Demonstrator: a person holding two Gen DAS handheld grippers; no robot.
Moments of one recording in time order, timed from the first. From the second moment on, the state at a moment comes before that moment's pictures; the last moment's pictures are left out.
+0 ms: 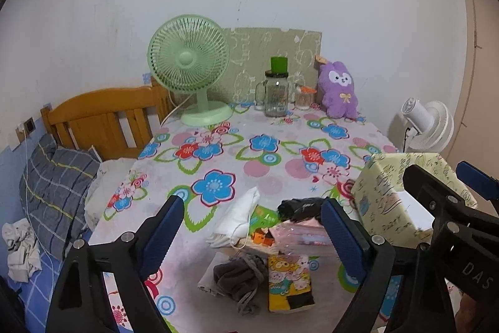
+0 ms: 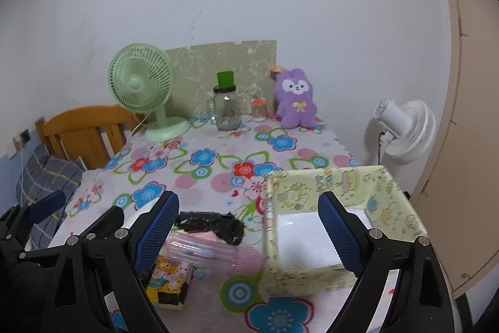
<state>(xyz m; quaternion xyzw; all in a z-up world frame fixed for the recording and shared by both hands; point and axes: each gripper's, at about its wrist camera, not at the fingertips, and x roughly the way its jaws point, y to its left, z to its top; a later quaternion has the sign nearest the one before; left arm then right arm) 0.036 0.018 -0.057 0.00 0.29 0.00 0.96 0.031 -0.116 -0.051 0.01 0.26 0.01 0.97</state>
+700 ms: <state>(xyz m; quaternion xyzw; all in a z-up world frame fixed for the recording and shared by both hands) 0.062 0.038 -0.117 0.01 0.35 0.01 0.93 0.063 -0.067 -0.109 -0.01 0.32 0.05 0.95</state>
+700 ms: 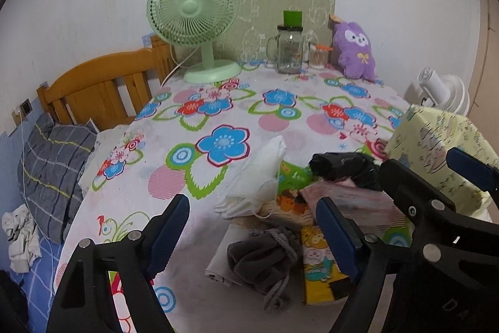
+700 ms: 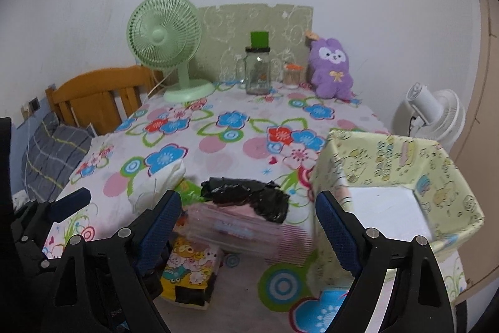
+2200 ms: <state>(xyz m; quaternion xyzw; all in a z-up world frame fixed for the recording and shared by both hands) 0.137 0.046 -0.161 -0.01 0.42 -0.01 0.91 0.161 -0.049 -0.171 0.00 0.43 0.03 0.90</state>
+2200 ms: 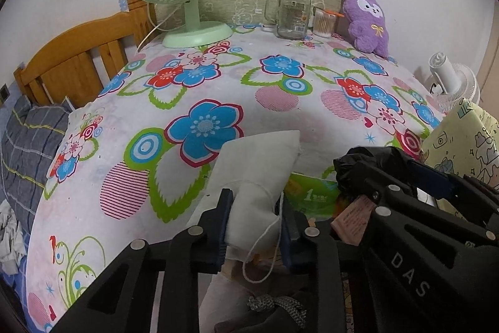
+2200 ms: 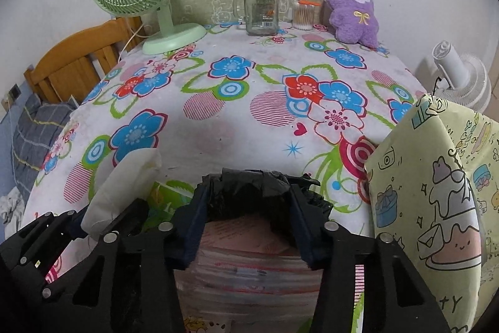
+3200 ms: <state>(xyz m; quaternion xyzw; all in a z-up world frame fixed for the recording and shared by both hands) 0.118 0.029 -0.104 0.00 0.37 -0.02 0.93 0.136 -0.060 -0.110 0.02 0.38 0.04 0.93</state>
